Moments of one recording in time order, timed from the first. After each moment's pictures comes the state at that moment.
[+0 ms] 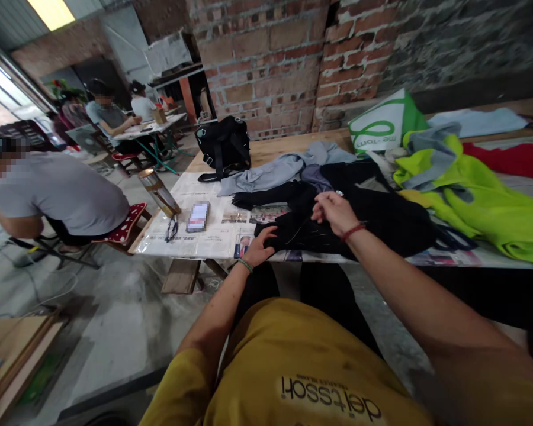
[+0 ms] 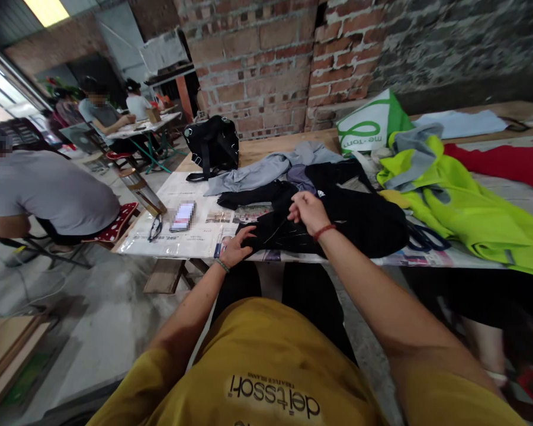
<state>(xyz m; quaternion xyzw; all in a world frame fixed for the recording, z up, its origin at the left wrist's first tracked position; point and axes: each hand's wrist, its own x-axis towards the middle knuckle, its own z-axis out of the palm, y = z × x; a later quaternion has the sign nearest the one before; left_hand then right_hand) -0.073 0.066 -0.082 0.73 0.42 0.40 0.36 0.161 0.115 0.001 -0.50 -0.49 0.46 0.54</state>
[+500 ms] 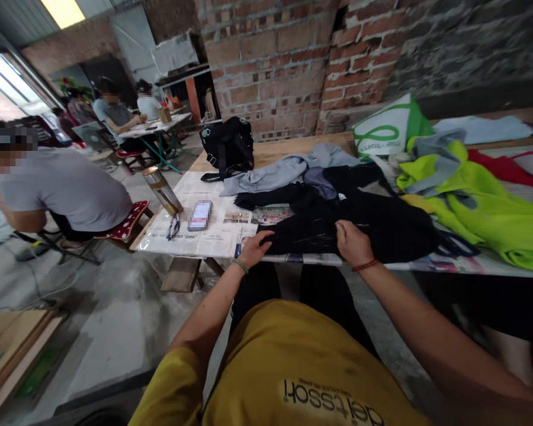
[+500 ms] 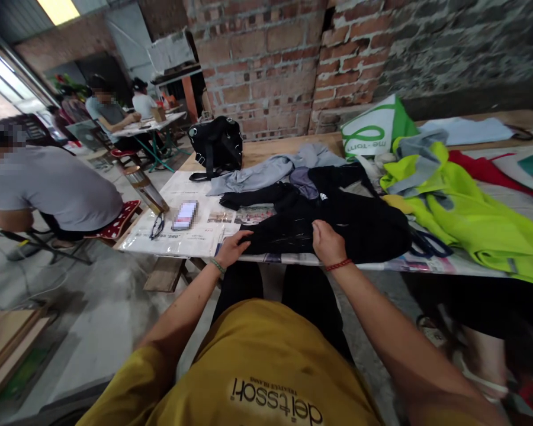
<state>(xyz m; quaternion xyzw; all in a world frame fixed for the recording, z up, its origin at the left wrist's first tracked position) -0.085 0.063 -0.078 0.75 0.48 0.38 0.26 0.206 0.077 -0.075 -0.60 -0.71 -0.04 0.38</state>
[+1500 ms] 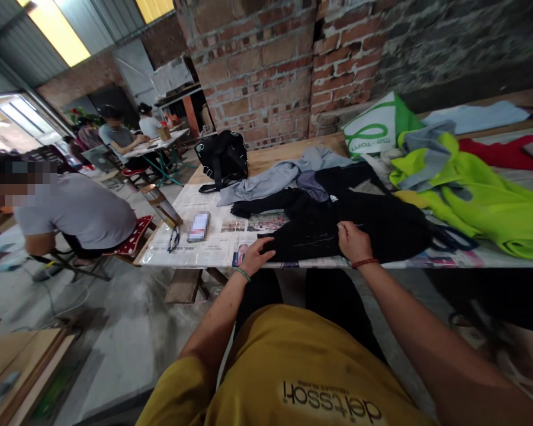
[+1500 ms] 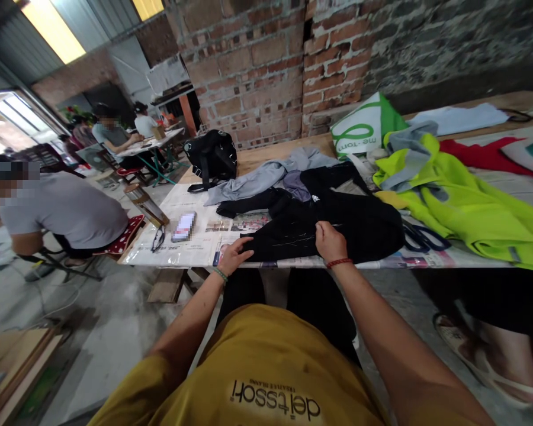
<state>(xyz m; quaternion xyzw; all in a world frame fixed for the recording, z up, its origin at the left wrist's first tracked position) -0.070 0.065 -0.087 0.70 0.48 0.40 0.35 0.237 0.099 -0.100 -0.65 -0.65 -0.03 0.39</state>
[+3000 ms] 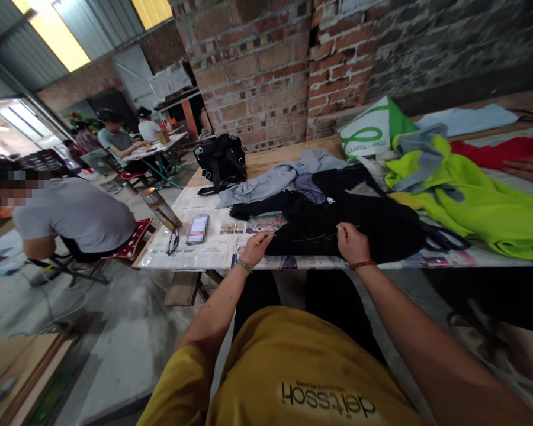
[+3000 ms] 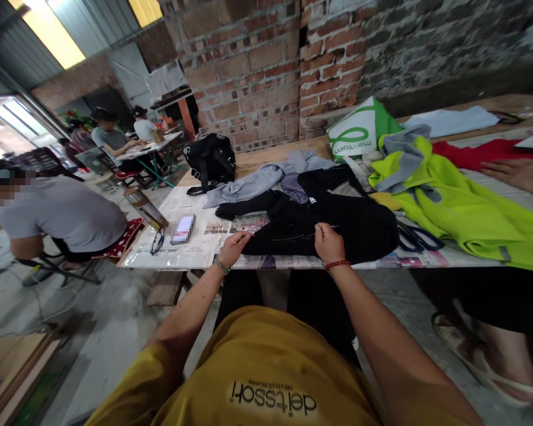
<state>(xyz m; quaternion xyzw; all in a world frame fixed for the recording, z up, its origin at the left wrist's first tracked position) -0.052 0.078 -0.047 0.71 0.48 0.42 0.30 0.238 0.094 -0.094 -0.64 -0.62 0.03 0.44</state>
